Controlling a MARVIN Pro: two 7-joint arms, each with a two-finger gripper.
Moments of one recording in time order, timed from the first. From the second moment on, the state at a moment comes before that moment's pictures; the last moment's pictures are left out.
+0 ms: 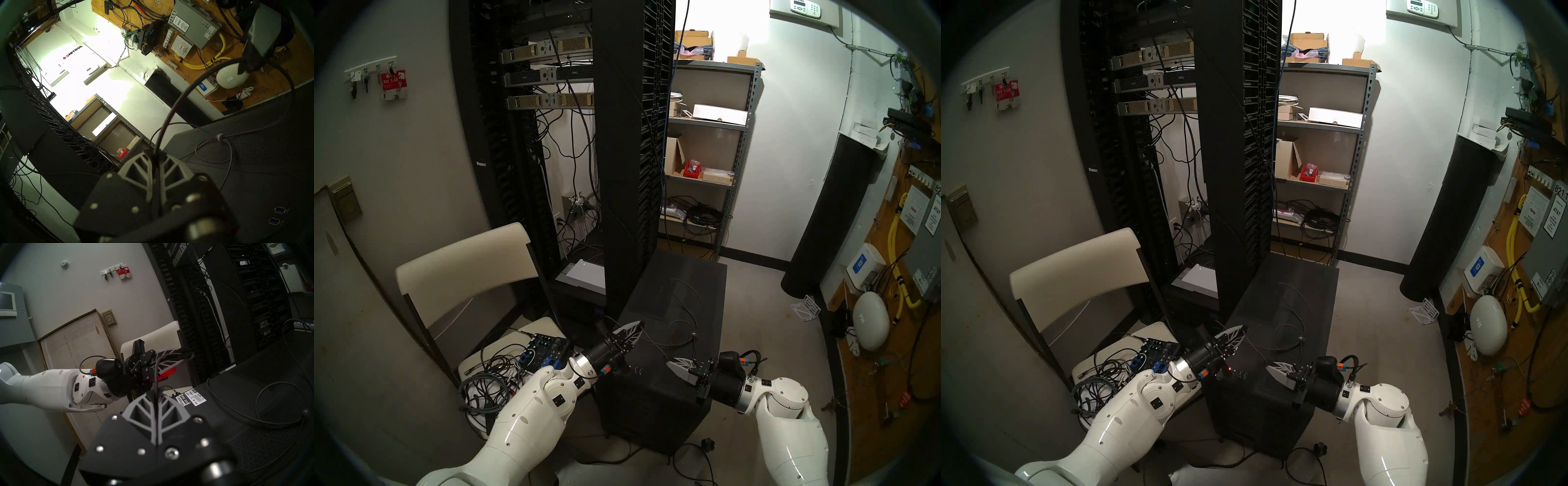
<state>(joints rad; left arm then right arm) 1.50 -1.42 -1.26 -1.11 0.79 -0.83 0.01 -1.77 -1.44 1.76 -1.46 0.22 0.08 1.26</state>
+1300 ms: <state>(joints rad) 1.61 -1.40 -1.31 -1.27 0.21 -0.57 -0.50 -1.80 -1.47 1.83 -1.53 0.28 0.03 1.35</state>
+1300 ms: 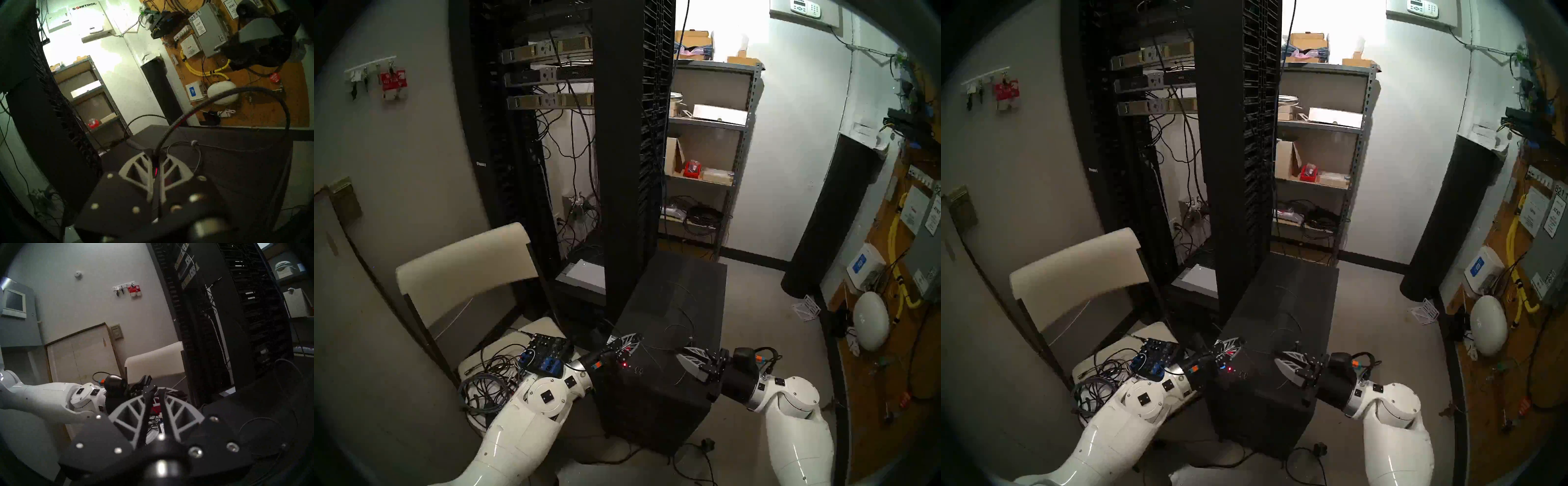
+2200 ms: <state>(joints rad) 1.65 -1.41 -1.34 -1.32 -0.01 -0.42 -0.66 -1.82 -1.41 1.73 -1.49 0.19 0.12 1.45</state>
